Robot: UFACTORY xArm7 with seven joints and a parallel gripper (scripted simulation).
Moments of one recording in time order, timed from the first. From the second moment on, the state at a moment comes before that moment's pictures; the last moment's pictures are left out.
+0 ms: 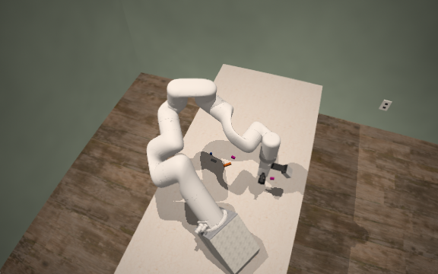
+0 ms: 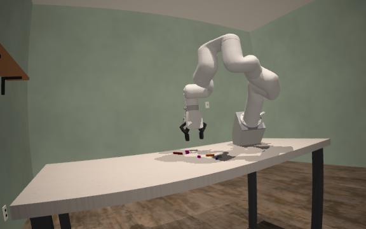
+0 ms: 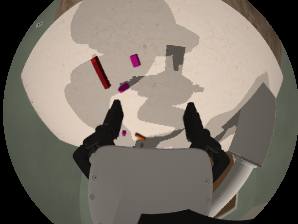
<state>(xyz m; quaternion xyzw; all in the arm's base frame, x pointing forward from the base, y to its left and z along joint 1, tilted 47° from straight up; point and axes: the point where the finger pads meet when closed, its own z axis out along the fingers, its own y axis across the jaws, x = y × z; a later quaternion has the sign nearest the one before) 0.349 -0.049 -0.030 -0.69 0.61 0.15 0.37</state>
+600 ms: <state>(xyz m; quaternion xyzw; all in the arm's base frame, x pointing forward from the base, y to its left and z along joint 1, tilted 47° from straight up) 0.352 -0.048 -0.027 -0.67 0.62 0.15 0.37</state>
